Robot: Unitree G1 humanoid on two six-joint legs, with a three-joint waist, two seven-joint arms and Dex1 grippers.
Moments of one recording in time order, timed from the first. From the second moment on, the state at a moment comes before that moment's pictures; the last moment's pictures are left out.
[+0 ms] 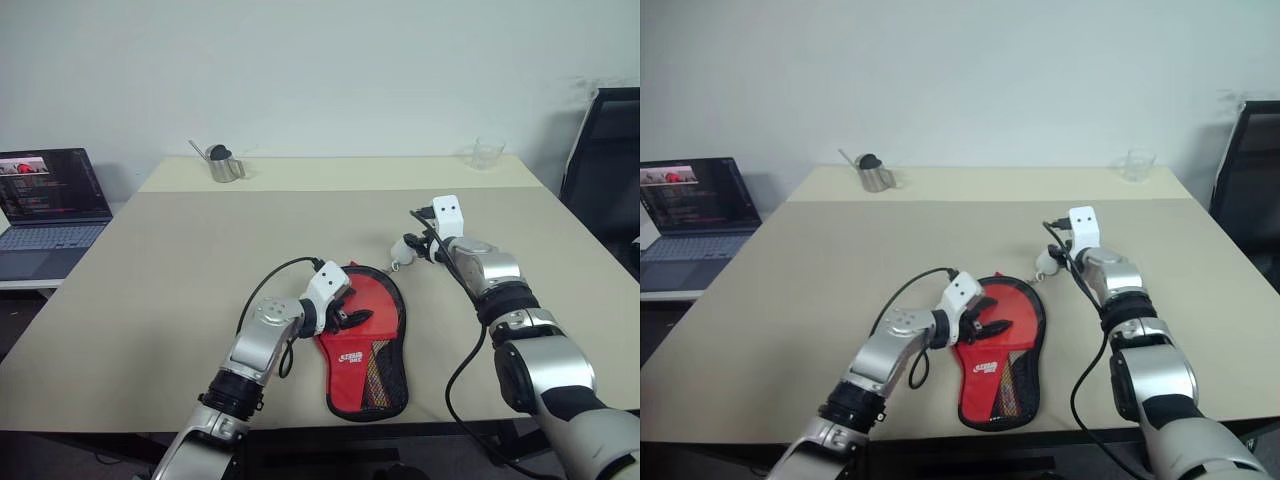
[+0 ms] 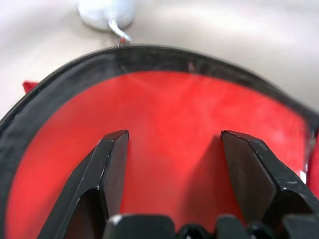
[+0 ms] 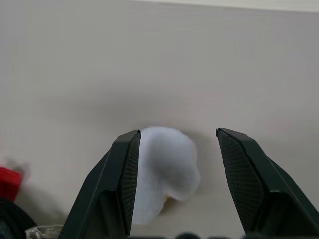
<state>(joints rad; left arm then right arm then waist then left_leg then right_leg) -0.55 0.21 -0.21 0.23 -0.02 0.40 -0.76 -1.10 -0.28 -0.06 0.96 0.14 0.41 0.30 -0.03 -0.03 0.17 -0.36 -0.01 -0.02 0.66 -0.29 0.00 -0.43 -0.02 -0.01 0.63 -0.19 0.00</state>
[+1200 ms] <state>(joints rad) -0.60 0.15 -0.16 0.39 -0.08 0.41 -0.68 -1.18 -0.21 -0.10 1.15 0.10 0.36 0.18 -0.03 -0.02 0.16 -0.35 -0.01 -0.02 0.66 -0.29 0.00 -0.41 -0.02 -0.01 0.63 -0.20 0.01</state>
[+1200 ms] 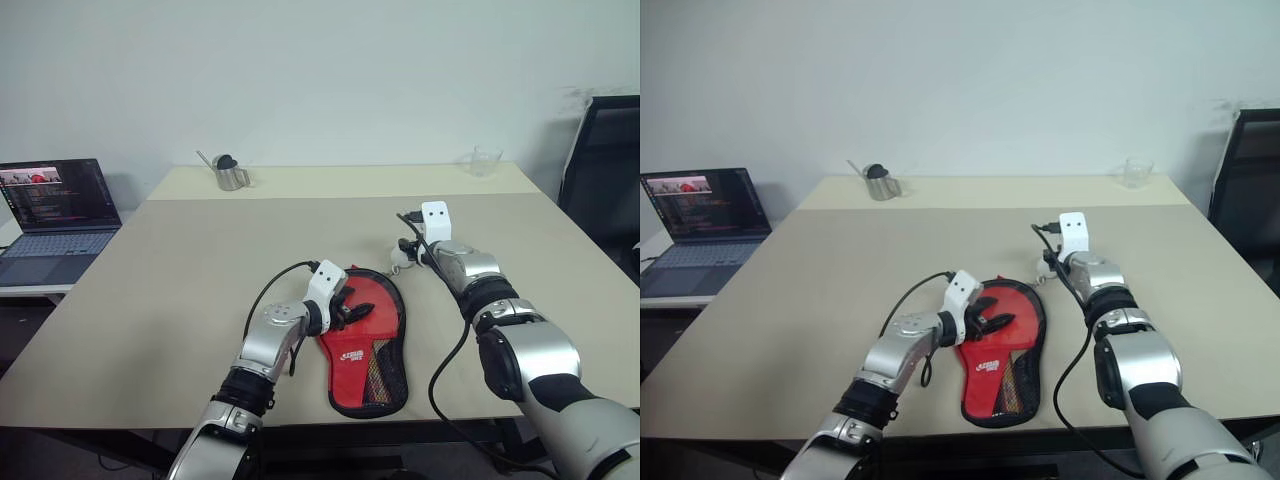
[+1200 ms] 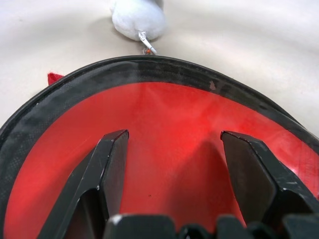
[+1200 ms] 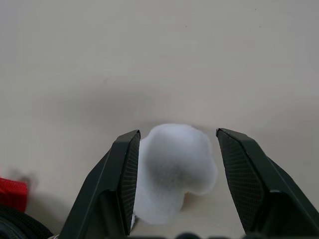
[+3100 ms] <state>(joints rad) -0.50 0.18 -0.17 0.16 -0.09 0.54 -0.64 -1.19 -0.10 -0.18 1.30 0.07 0.31 -0.01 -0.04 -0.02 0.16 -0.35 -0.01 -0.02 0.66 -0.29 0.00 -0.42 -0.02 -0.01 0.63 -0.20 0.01</state>
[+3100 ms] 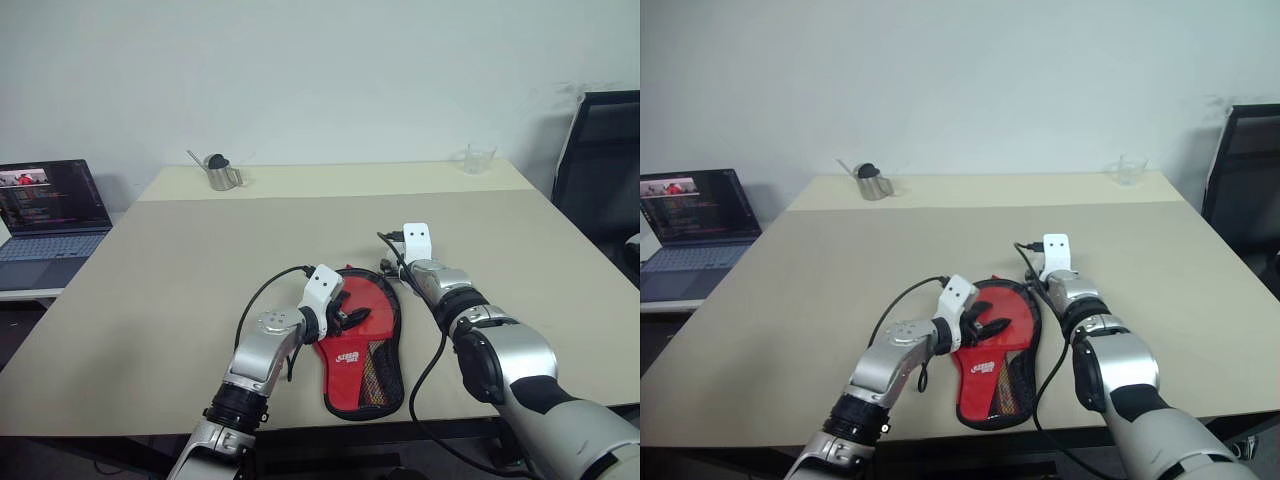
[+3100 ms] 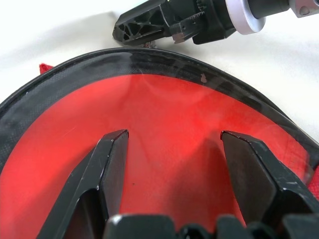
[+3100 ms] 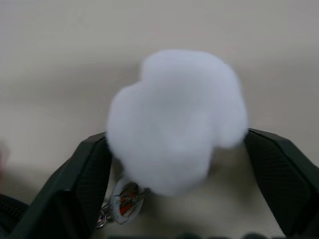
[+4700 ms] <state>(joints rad) -0.63 0.15 -0.16 0.42 -0.09 0.41 -0.60 -0.63 -0.44 0.14 0.30 -0.04 0.58 0.64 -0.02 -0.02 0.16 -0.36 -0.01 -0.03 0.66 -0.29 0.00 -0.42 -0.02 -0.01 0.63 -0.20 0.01</state>
